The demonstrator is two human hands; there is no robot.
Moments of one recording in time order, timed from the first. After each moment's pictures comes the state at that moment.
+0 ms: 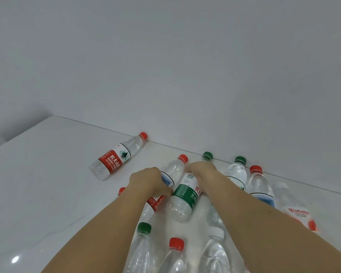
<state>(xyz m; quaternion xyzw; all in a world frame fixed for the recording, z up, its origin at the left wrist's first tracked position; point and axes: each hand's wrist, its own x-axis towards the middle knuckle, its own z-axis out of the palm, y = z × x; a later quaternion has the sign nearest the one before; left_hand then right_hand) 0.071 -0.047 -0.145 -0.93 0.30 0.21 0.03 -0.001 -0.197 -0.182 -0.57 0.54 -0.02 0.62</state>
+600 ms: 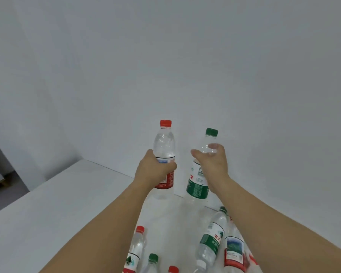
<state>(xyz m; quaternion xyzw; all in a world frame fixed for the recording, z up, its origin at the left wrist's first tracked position) 0.023 -0.024 0.118 -0.83 0.22 0.12 -0.49 -0.076 -0.169 0.113 -0.59 0.32 -0.34 0.66</state>
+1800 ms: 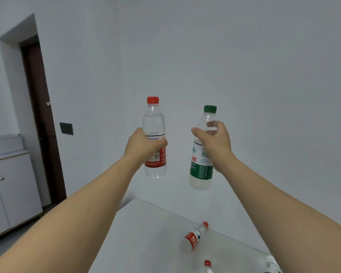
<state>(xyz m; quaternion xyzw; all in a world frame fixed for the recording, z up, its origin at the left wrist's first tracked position) 0.088 0.333 0.406 -0.78 0.26 -0.07 -0.57 -0.035 0.162 0.409 -0.67 0.13 -0.43 0.59</state>
